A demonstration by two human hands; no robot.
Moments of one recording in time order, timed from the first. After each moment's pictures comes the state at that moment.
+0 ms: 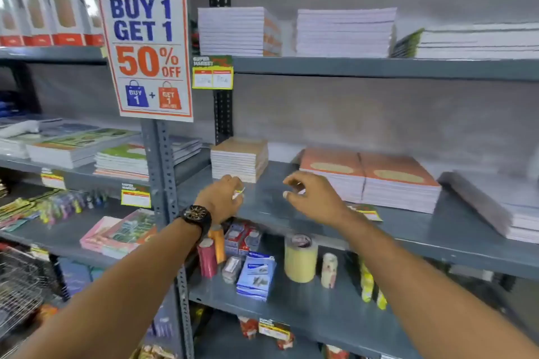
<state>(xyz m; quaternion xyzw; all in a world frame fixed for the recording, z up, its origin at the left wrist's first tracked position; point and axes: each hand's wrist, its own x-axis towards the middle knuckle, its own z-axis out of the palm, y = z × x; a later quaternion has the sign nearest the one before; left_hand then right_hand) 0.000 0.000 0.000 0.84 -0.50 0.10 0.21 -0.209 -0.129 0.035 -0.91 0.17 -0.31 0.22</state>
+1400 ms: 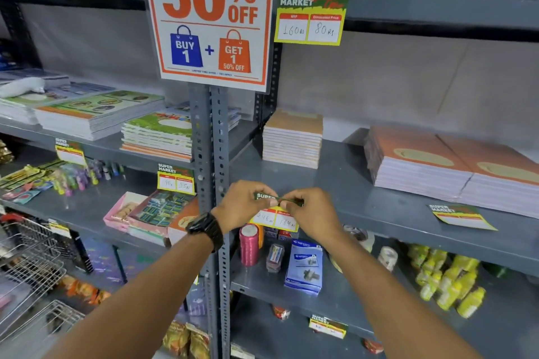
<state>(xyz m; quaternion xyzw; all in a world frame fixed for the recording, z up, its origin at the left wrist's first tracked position) 0.150 0.031 -0.072 0.71 -0.53 -0.10 0.45 -0.008 -0.074 -0.059 -0.87 0.26 -0.27 0.32</state>
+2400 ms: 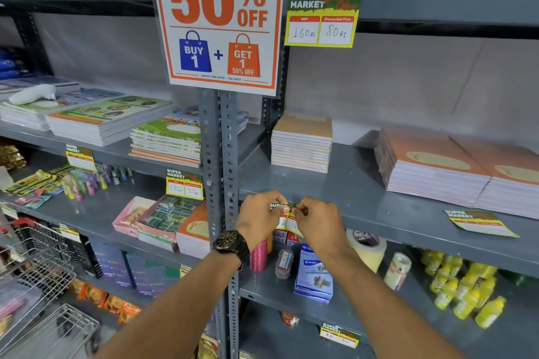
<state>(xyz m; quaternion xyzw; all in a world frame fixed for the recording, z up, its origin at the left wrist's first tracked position) 0.126 0.019 -0.086 0.78 -0.46 0.00 0.42 0.004 -0.064 -0.076 -0.88 0.34 -0.29 0.16</state>
